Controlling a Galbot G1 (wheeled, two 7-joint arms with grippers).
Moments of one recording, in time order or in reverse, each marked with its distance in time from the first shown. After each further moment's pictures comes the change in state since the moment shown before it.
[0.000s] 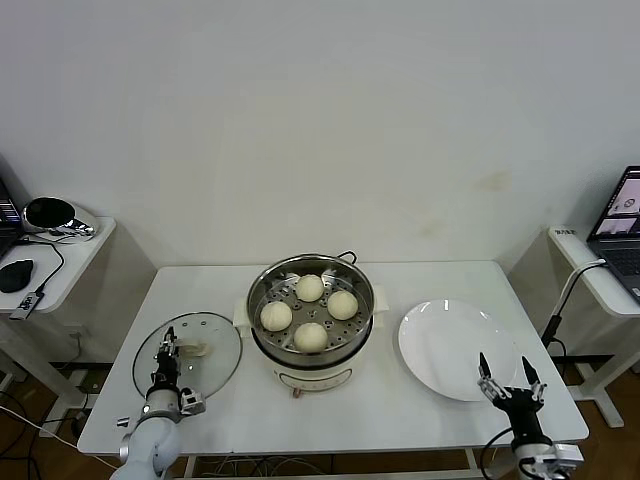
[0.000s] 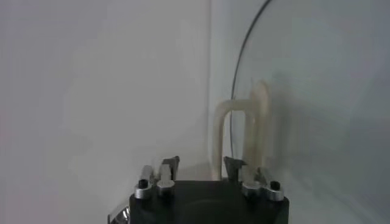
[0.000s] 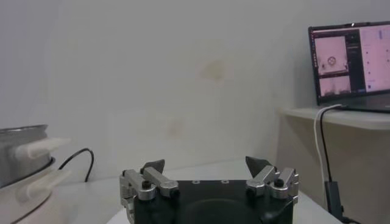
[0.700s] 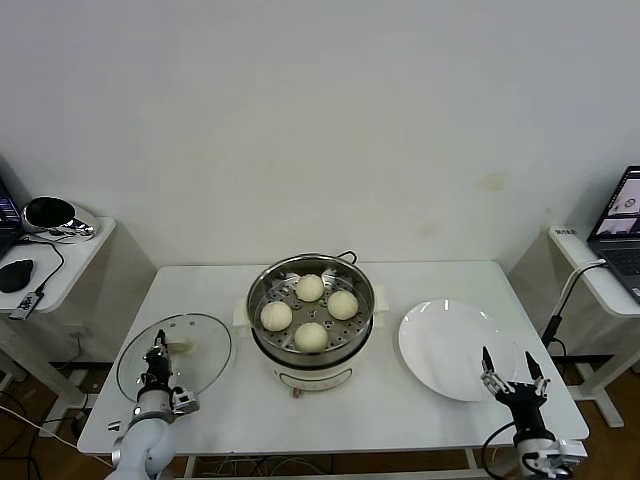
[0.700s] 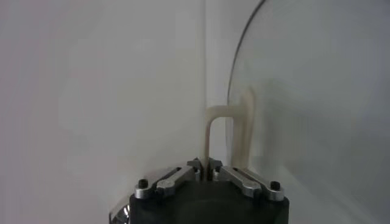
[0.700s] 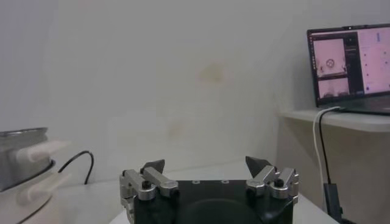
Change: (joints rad) left arm 0.067 -0.002 -0.039 -0.157 -0.057 0.076 0.051; right arm 0.021 -0.005 0.009 0.014 0.023 -0.012 0.003
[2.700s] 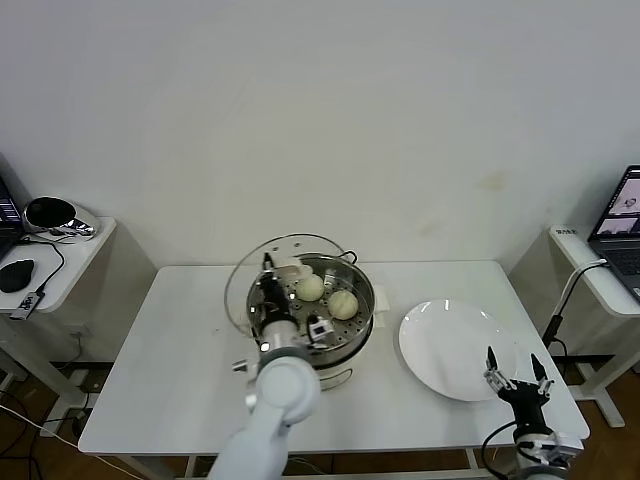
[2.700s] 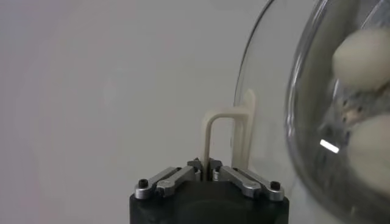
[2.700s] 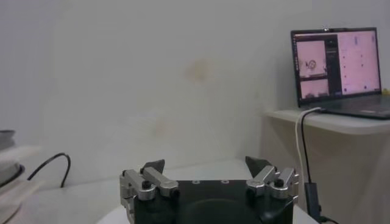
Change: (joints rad) left arm -0.225 -0.287 0.526 -0.410 0.316 0.487 0.414; right arm 0.037 0.095 0.051 0.002 -0.103 -0.095 0.027
